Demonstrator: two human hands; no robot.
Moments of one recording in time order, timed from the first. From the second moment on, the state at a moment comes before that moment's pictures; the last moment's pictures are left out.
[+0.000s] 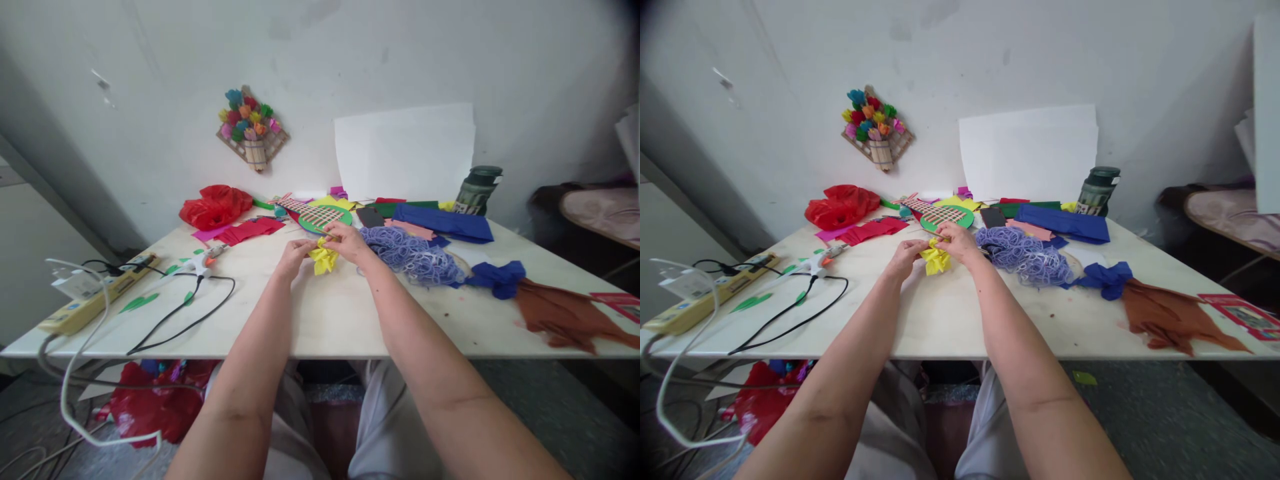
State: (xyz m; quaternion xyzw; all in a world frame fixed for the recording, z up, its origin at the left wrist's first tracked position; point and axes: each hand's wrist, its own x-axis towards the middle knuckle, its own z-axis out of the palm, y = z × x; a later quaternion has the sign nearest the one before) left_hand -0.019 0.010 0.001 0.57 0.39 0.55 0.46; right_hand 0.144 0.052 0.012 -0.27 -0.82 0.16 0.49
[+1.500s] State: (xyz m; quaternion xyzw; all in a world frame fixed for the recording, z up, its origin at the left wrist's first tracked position) left_hand -0.013 0.020 -0.003 0.61 0.49 0.54 0.33; right_hand 0.141 0.045 0.015 -0.30 -0.82 0.14 0.46
